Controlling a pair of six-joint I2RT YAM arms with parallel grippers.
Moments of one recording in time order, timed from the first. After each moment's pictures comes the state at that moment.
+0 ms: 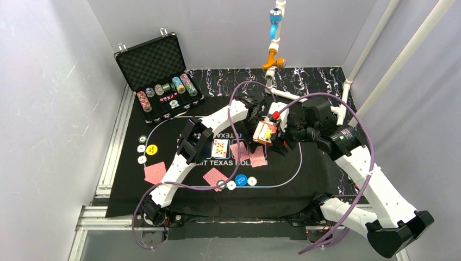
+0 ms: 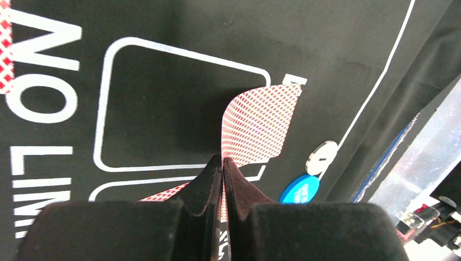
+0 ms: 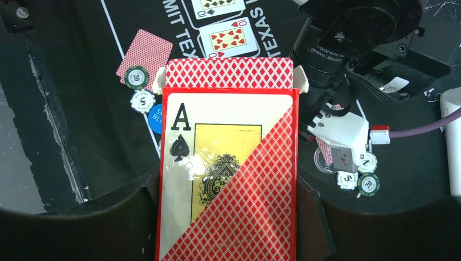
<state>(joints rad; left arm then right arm) -0.78 2.50 2.24 -1.26 0.55 0.36 0.54 1.00 1.15 -0.83 -0.53 -0.47</state>
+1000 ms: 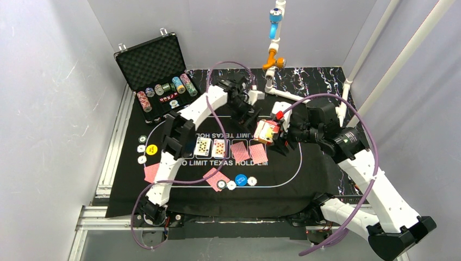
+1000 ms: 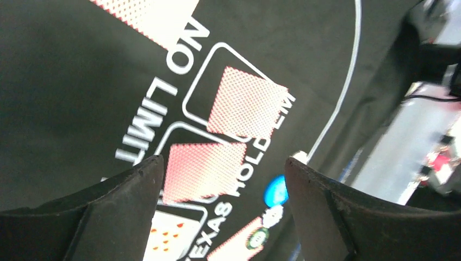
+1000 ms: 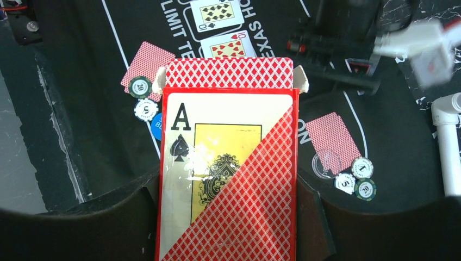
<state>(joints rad) -0.64 2.40 2.24 -1.16 0.62 0.18 0.53 0.96 1.15 -0.81 -0.54 -0.45</state>
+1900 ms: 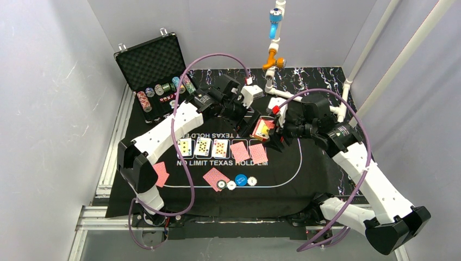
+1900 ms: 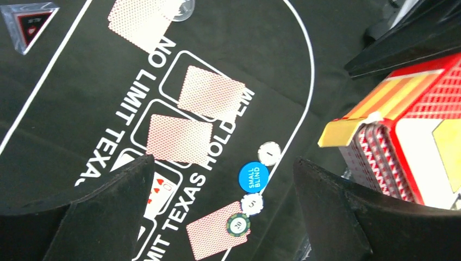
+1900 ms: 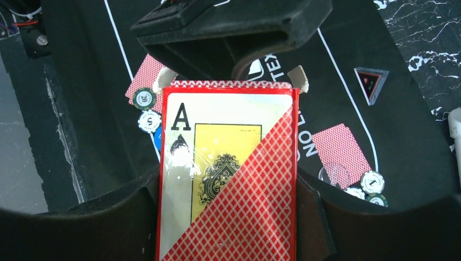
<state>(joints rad) -0.74 1.70 1.68 -0.83 0.40 0.05 0.53 1.03 1.15 -0.73 -0.59 -0.42</state>
